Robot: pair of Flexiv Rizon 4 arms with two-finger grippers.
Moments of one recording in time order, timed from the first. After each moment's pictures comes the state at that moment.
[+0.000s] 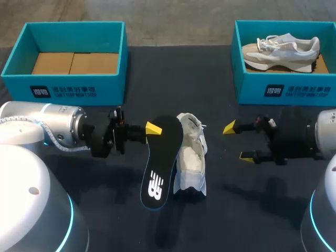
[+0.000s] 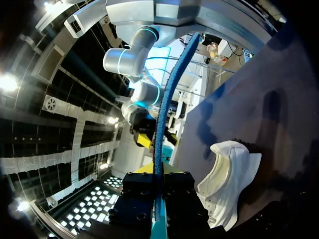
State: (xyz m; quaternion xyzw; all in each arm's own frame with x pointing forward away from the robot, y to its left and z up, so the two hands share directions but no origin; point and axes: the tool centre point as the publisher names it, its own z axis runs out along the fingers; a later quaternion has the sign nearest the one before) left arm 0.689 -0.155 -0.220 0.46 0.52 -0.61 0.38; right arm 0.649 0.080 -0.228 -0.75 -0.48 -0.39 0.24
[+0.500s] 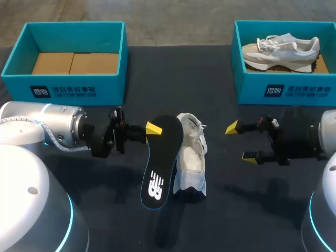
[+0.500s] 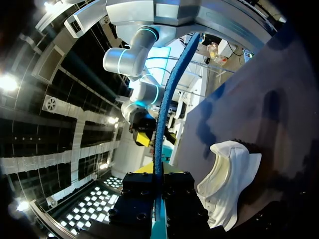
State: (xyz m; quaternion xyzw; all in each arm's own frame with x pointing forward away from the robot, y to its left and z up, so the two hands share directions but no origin) left arm 0.687 -0.157 -0.220 0.46 0.52 -0.61 0.38; right arm 0.647 0.077 -0.226 -0.74 -0.48 -0.39 0.24
